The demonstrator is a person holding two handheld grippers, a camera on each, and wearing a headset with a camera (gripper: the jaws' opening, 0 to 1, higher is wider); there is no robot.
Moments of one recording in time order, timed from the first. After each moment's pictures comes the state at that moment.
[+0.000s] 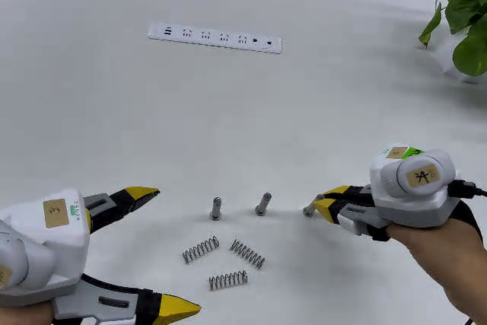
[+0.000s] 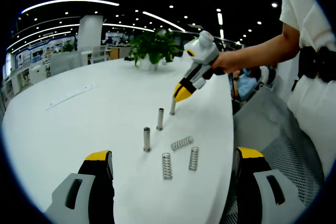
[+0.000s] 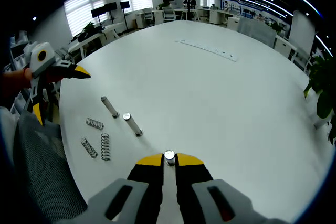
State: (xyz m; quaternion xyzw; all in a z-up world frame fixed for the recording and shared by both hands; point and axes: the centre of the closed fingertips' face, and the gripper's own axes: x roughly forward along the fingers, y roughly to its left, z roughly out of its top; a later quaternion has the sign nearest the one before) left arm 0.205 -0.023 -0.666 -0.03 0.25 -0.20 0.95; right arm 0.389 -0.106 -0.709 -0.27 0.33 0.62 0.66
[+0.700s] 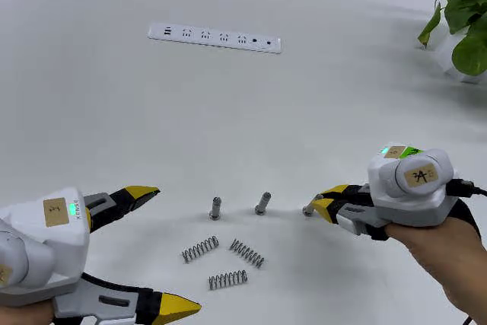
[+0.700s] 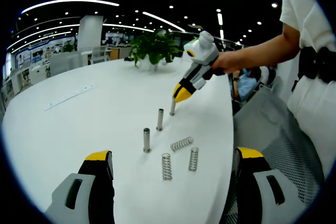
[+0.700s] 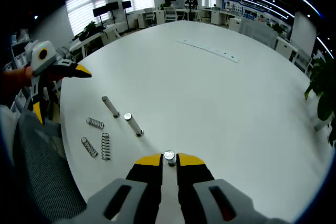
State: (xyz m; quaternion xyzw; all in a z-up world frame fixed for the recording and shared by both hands) left arm 0.206 -0.025 -0.664 -0.03 0.25 -0.20 0.95; right arm 0.389 -0.106 -0.708 -0.27 0.33 0.63 0.65
